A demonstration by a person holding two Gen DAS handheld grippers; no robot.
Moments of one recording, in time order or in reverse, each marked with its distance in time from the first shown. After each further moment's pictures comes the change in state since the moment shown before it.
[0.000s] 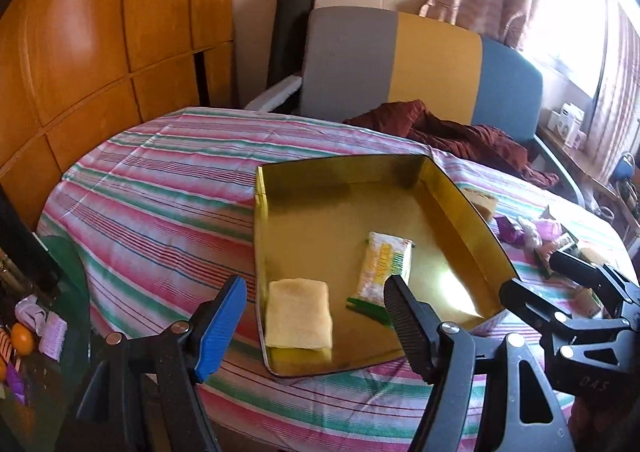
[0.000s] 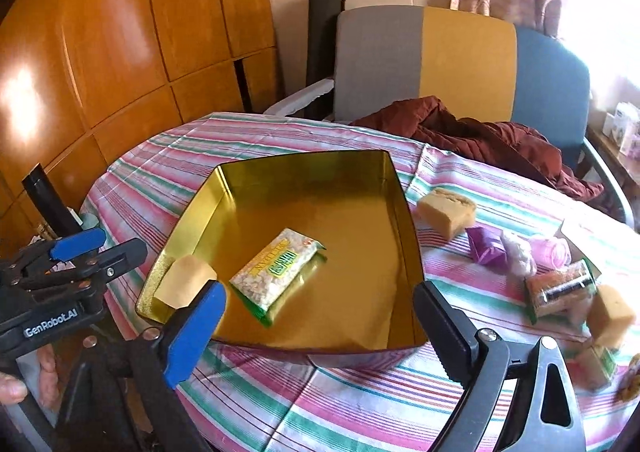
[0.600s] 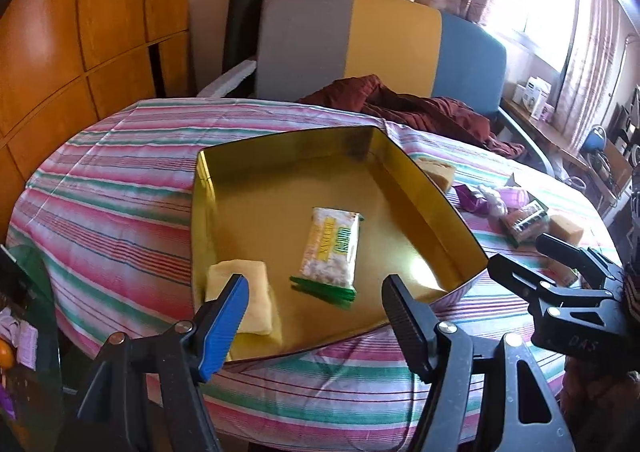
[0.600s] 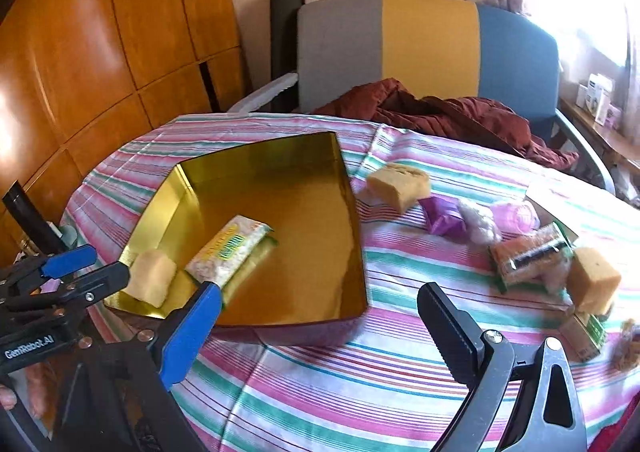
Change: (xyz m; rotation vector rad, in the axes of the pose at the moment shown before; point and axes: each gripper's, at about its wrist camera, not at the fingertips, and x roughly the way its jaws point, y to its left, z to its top) left arm 0.009 -0.033 -0.007 0.078 0.059 -0.114; right arm -0.004 -0.044 -0.018 0.086 0.022 -0.072
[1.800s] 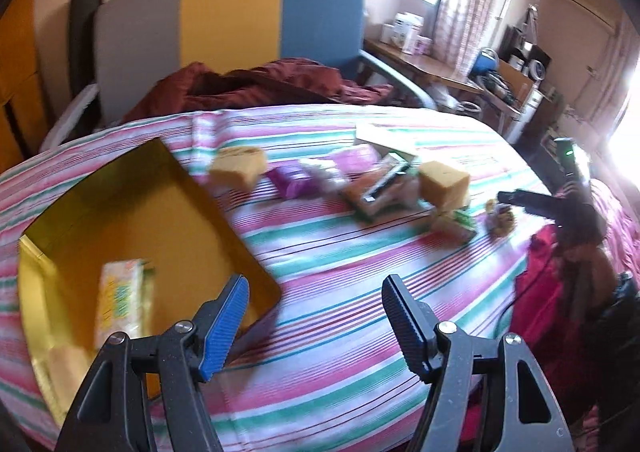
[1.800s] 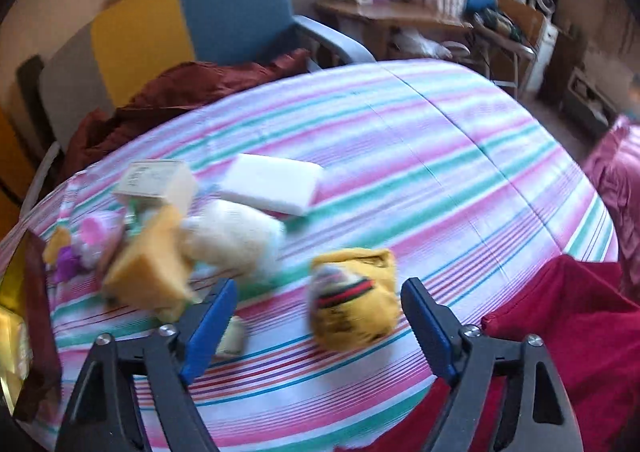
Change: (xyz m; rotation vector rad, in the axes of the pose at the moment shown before) left arm 0.030 -0.167 0.028 0.316 0.121 -0.366; right arm -0.077 -0.342 -0.061 0.582 0.136 -0.507
